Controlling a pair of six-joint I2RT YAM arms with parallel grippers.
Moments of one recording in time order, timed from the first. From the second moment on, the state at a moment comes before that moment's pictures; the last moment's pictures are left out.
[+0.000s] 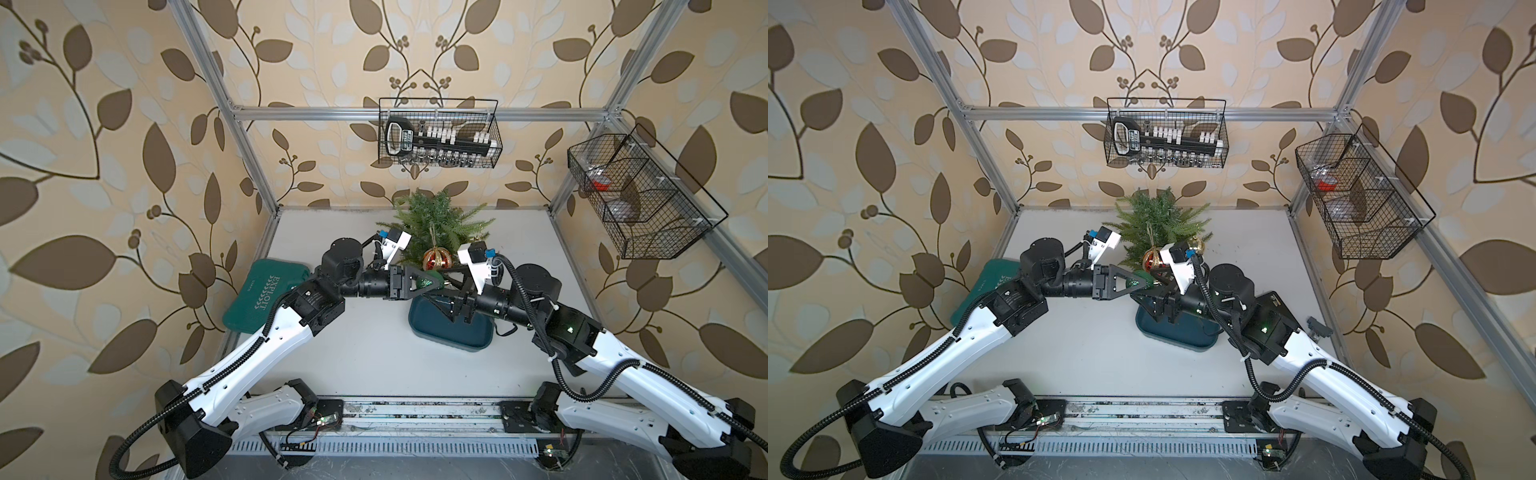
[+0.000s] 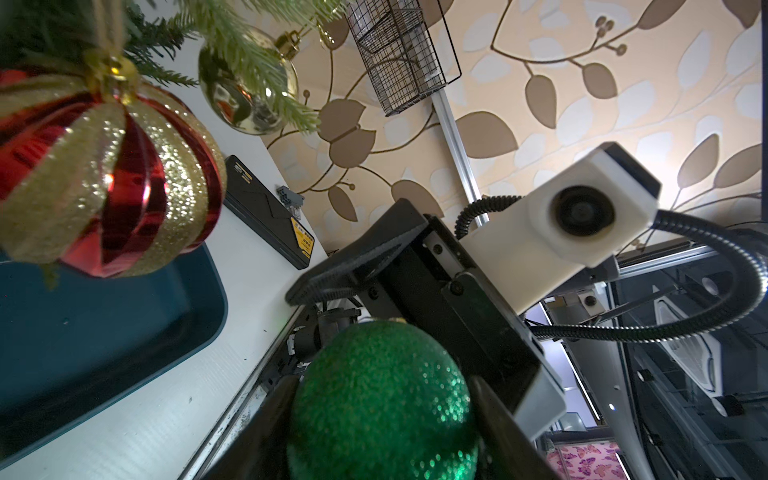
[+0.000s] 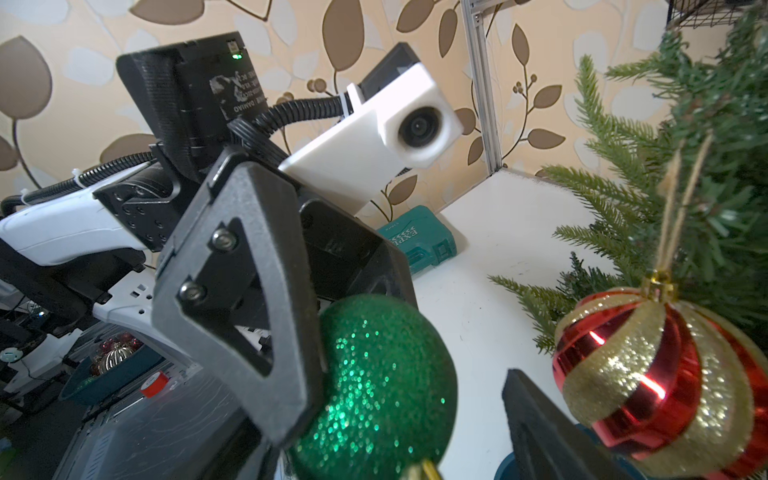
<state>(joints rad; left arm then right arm) -0.67 1.08 1.06 -0.17 0.78 -0.94 0.83 0.93 0.96 -0.18 -0.22 0.33</state>
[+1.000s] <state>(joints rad) -0.40 1.15 1.50 -0.60 0.49 -0.68 0.63 1.19 1.39 -0.36 -0.15 0.33</state>
